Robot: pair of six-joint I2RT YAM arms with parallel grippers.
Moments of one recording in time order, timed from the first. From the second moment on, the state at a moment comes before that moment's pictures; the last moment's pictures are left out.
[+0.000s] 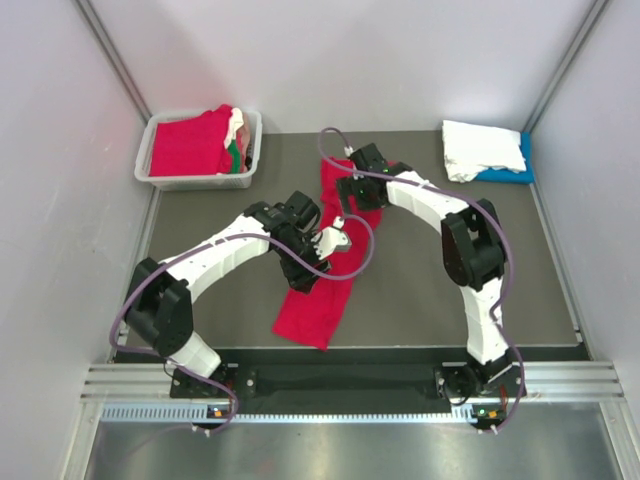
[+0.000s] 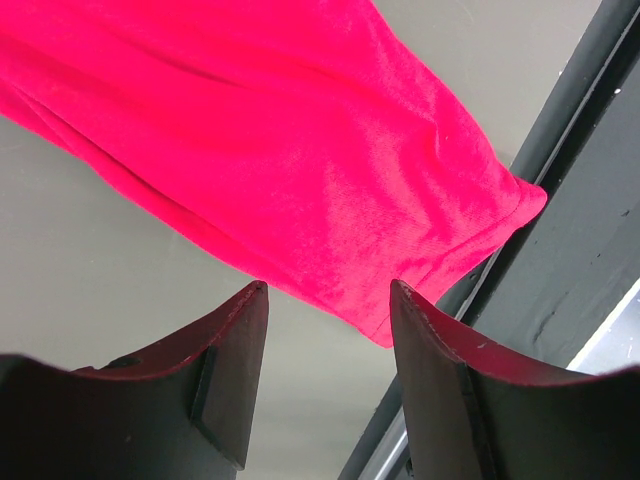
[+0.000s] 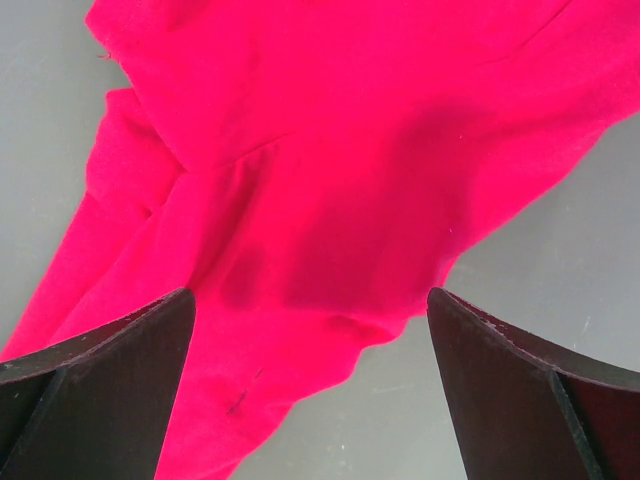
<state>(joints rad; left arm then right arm) -0.66 1.58 1.24 -0.97 0.35 0.47 0.54 2.12 1.72 -0.59 0.08 0.19</state>
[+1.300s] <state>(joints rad) -0.66 1.58 1.29 -0.96 0.34 0.47 0.51 2.27 1.82 -0.52 0.00 0.25</state>
